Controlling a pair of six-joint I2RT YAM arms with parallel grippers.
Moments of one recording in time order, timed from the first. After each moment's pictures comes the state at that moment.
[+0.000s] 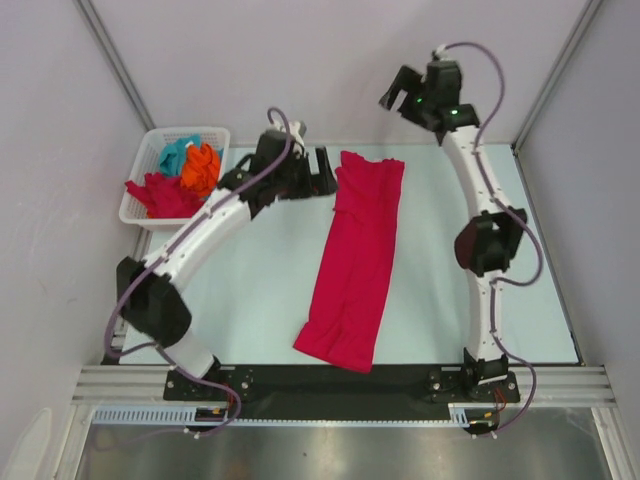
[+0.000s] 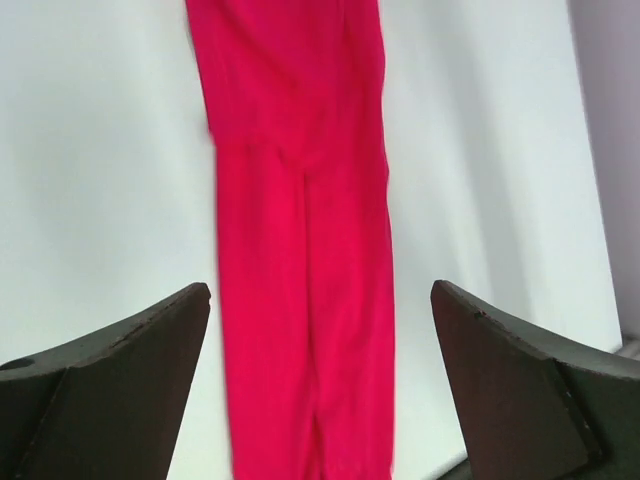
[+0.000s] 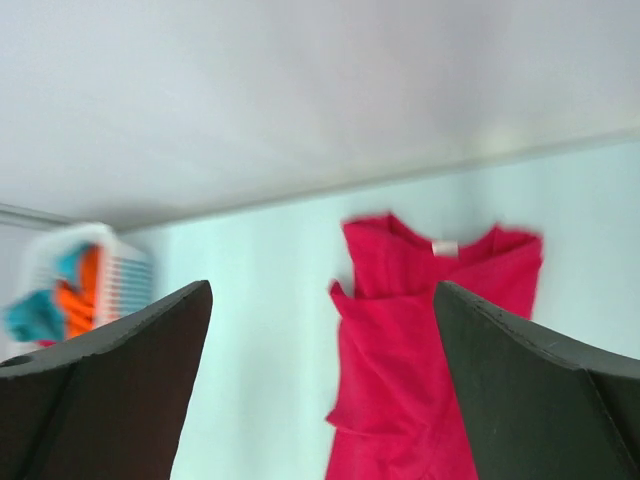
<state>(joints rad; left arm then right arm) -0.58 1.59 1.49 -0.54 0.06 -0.54 0.21 2.32 2.48 -0.60 -0.07 0.56</state>
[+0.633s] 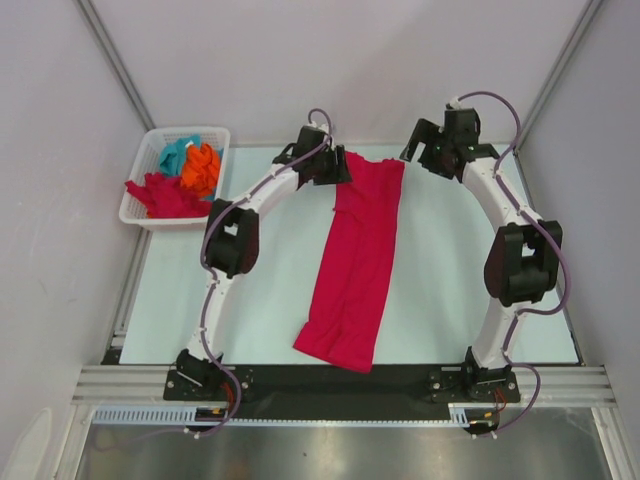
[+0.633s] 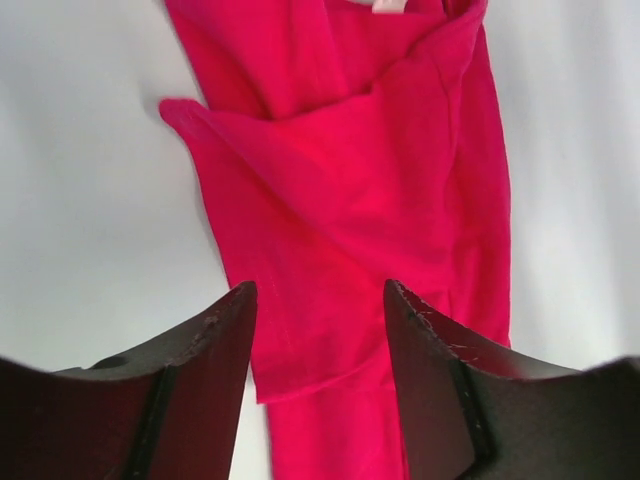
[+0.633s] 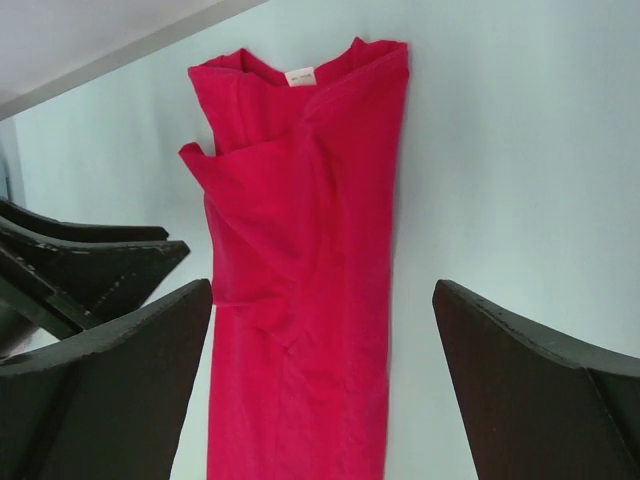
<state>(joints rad) -0.44 2.42 2.12 -0.38 0.24 -0.42 0.13 1.89 1.71 -0.46 -0.10 0.48</state>
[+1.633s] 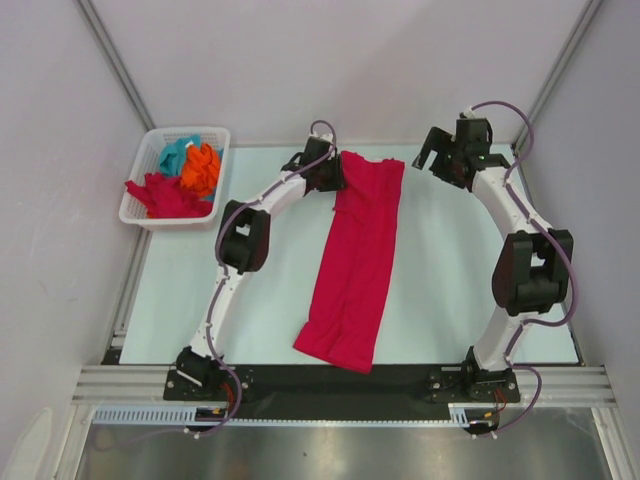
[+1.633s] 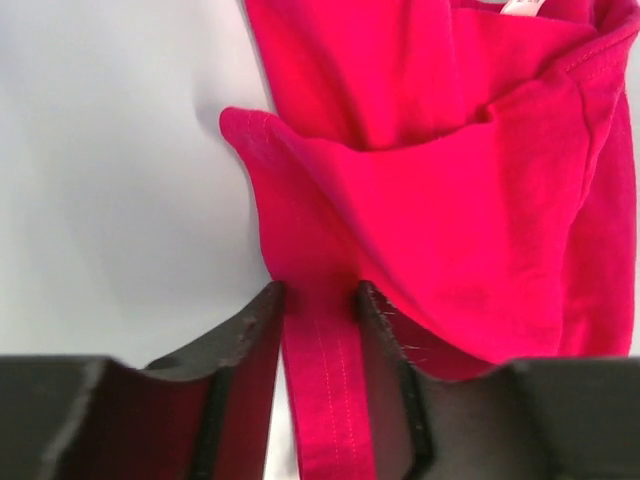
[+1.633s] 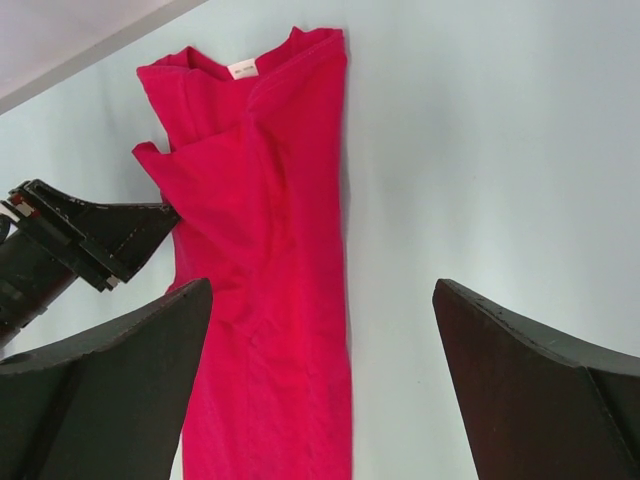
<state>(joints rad) -0.45 2.59 2.23 -0.35 0.14 -0.44 0.08 1.81 1.58 -0.42 -0.07 0.47</state>
